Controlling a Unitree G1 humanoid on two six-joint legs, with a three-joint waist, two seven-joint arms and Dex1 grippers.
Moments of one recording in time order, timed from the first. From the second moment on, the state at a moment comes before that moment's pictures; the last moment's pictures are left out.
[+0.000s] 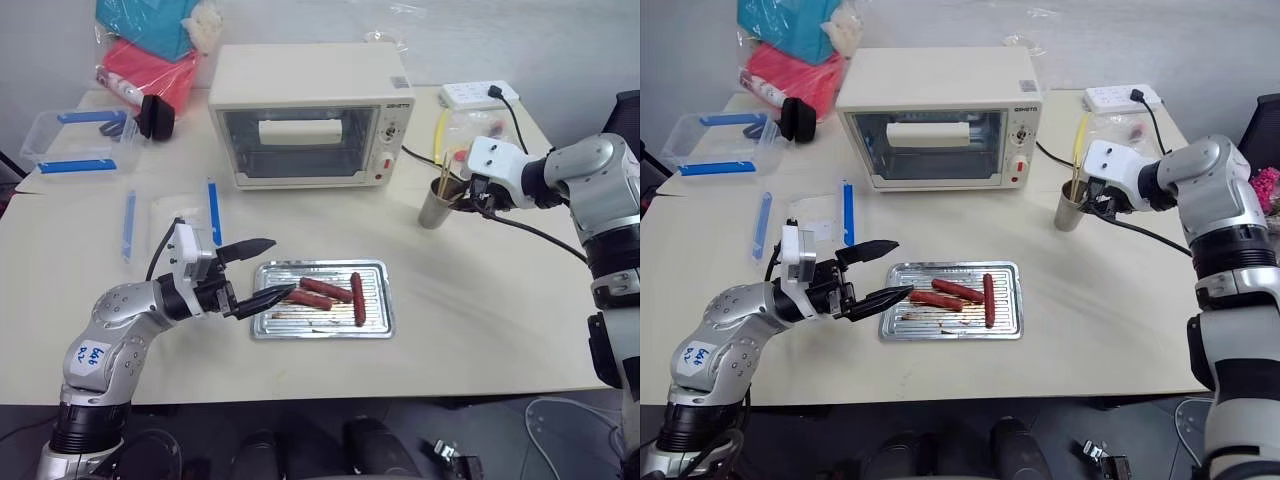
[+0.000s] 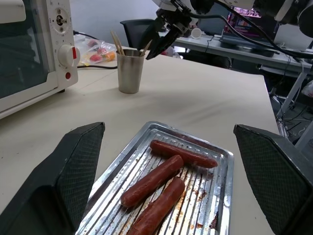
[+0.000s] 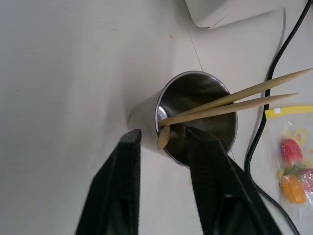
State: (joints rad) left arm -0.22 0.58 0.14 -0.30 -0.62 0.39 -0.91; right arm -1.13 -0.81 0.27 0.72 -0.19 0.12 1.22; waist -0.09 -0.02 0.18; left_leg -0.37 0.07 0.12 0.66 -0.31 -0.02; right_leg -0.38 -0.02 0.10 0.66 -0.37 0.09
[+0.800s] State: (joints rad) left arm -0.28 0.54 0.09 -0.18 -0.60 0.33 -0.96; right arm -1.17 -1.02 0.04 0.44 0.11 0.36 1.52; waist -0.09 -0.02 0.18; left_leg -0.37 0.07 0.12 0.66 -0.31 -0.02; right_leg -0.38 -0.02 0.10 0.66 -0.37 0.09
